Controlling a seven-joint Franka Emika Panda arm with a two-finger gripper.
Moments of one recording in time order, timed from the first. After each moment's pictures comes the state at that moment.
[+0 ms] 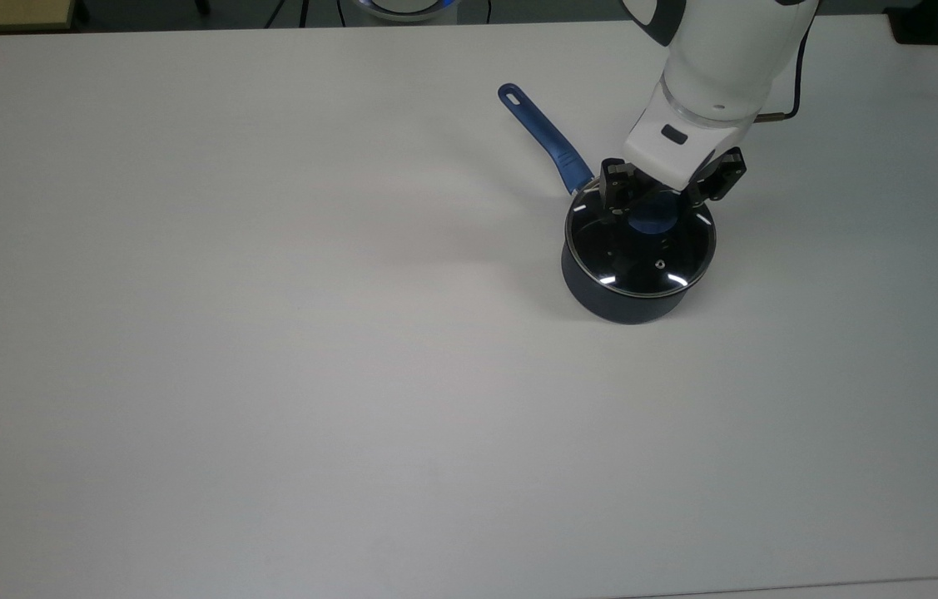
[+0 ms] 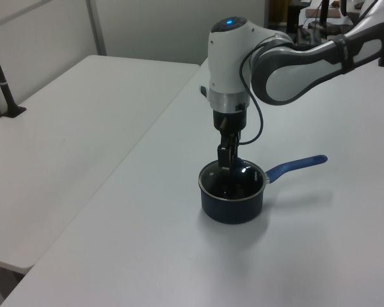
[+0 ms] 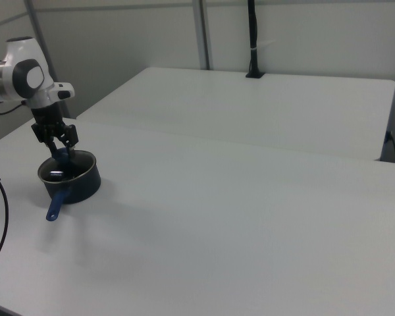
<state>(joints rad) 0.69 0.49 -0.27 -1.42 0.10 1.90 0.28</state>
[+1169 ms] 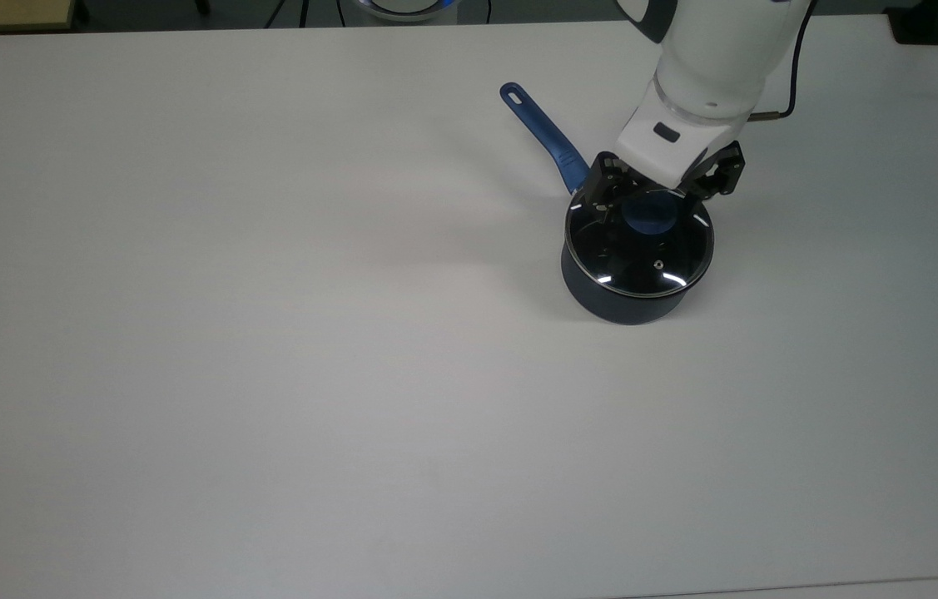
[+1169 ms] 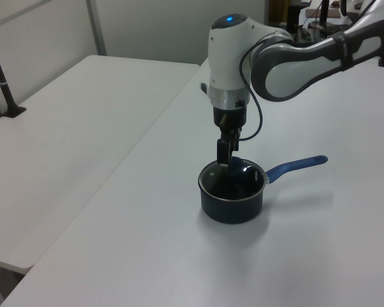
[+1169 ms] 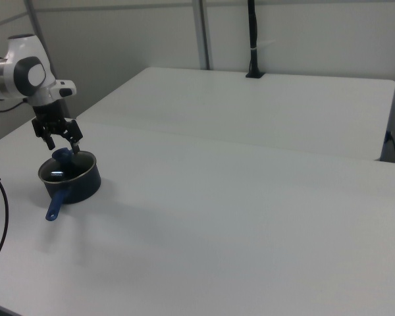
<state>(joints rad) 0.68 0.48 -0.27 -1.42 0.10 1.89 0.28</state>
